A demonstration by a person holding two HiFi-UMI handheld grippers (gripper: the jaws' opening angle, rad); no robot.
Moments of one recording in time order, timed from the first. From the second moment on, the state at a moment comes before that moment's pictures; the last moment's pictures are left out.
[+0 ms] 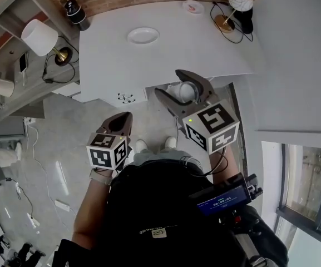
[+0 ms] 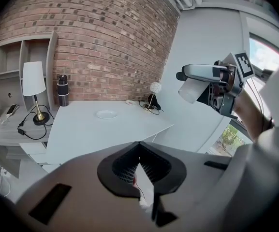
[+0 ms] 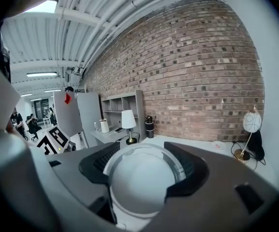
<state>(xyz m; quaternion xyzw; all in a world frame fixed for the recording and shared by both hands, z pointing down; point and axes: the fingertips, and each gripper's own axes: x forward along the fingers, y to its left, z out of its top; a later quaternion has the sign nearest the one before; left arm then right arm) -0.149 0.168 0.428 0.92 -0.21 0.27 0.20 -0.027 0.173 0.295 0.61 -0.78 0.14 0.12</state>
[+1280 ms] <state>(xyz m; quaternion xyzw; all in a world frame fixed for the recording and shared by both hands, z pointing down) -0.116 0.184 0.439 0.91 -0.23 0.30 0.18 0.013 0.176 0.294 0.60 -0.77 0.11 0.15</state>
